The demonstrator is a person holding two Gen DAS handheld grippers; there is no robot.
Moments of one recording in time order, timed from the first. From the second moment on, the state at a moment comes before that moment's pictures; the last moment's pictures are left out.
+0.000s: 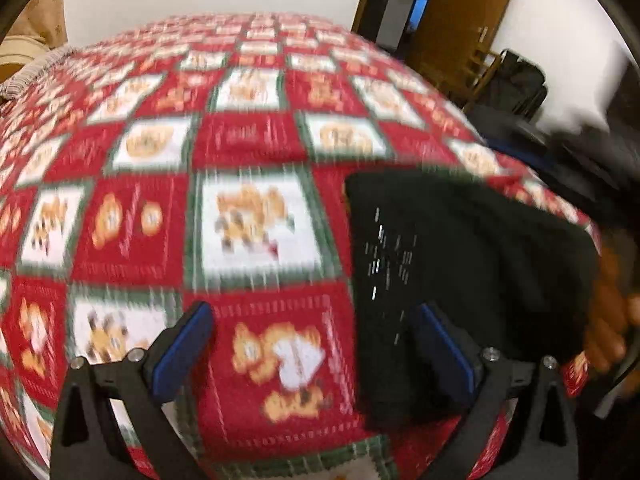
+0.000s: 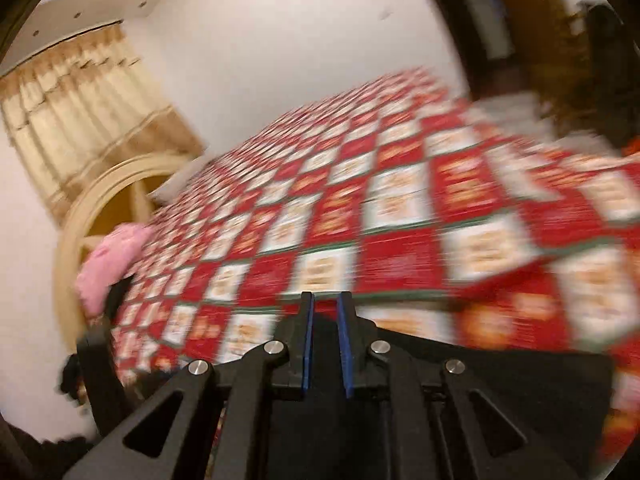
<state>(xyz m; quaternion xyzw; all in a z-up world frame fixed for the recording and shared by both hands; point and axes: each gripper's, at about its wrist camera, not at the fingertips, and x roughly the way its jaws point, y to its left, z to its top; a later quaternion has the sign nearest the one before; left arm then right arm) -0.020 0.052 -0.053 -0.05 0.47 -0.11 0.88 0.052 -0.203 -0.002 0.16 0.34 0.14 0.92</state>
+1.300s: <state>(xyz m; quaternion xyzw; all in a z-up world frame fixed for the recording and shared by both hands) 0.002 -0.031 -0.048 0.06 0.46 -0.13 0.88 -0.051 -0.271 -0.037 0.20 0.33 -0.05 0.92</state>
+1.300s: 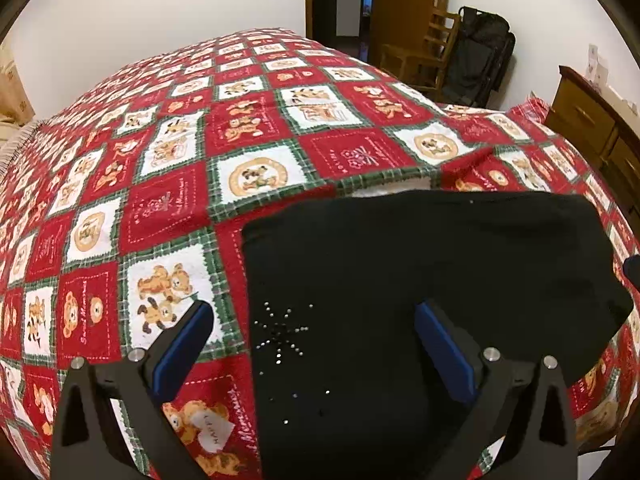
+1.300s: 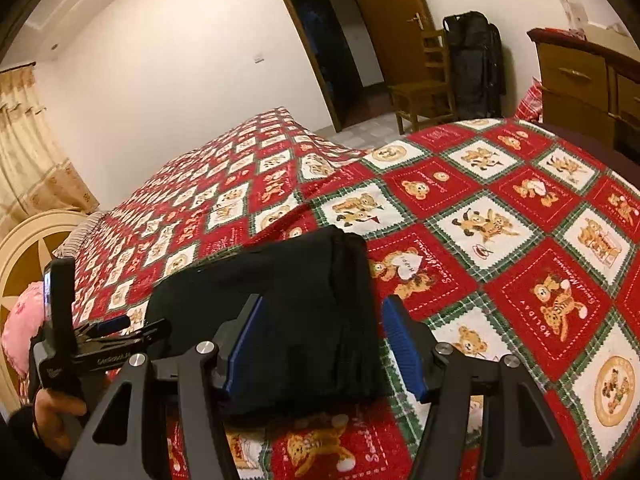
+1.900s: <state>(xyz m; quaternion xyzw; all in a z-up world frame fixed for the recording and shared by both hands) 0.004 -0.031 -0.059 0.04 0.47 -0.13 0.87 -0.044 -0.279 -0.071 0.25 0.35 -0.04 0.90</state>
